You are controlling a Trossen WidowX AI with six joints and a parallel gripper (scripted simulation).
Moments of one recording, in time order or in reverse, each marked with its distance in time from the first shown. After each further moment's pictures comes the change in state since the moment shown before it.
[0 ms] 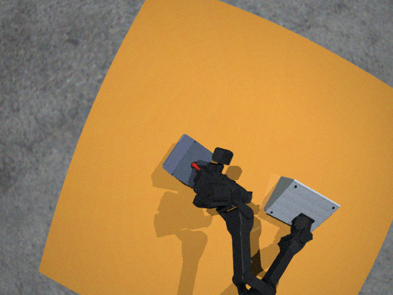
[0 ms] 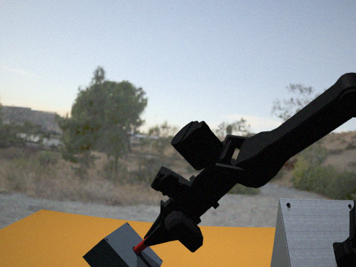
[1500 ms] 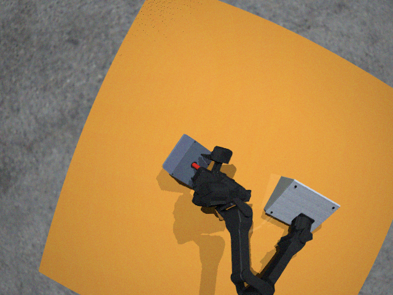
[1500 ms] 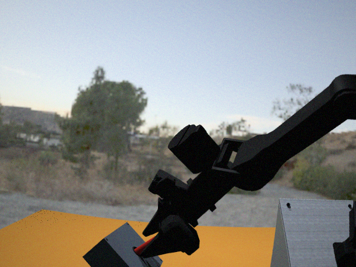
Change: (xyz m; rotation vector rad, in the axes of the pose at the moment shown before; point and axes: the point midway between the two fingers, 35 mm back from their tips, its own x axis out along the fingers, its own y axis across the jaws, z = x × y) arm 0.007 -0.002 -0.002 0.005 0.004 -0.004
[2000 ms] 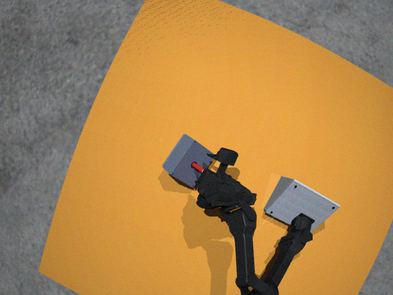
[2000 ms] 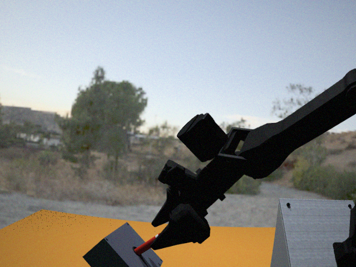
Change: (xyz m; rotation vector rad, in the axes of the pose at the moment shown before) arm -0.024 -0.005 0.000 0.007 0.012 -0.008
